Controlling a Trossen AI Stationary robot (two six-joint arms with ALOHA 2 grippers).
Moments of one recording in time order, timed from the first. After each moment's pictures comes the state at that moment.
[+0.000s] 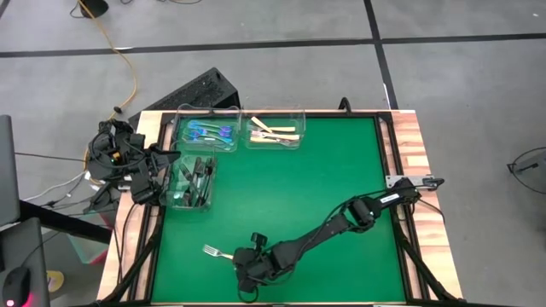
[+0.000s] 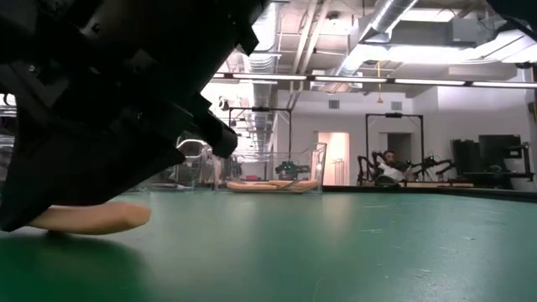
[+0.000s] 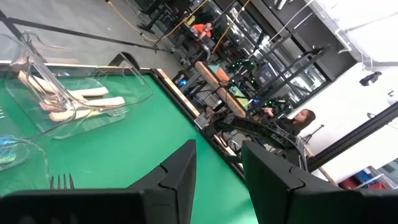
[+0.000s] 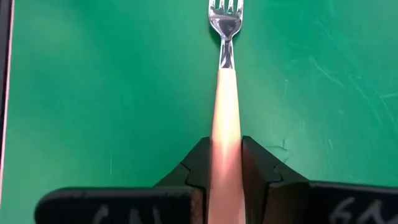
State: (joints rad) left arm -1.04 0.05 0.65 -0.93 -1.32 -1.14; right arm 0.48 2.60 2.21 -0.59 0.34 0.68
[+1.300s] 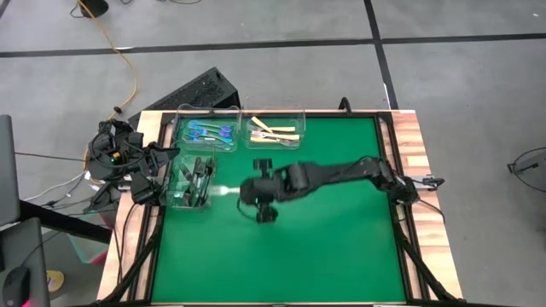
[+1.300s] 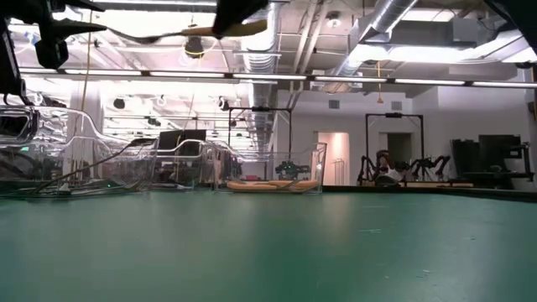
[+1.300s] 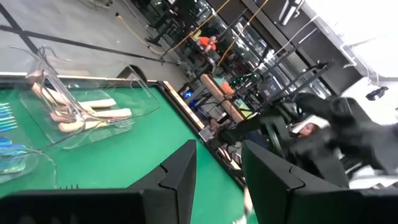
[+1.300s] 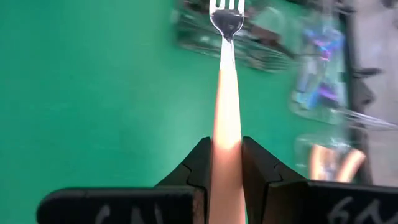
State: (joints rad) left arm -1.04 0.05 0.65 -0.93 -1.38 -1.15; right arm 0.21 2.21 2.35 -1.13 0.34 -0.04
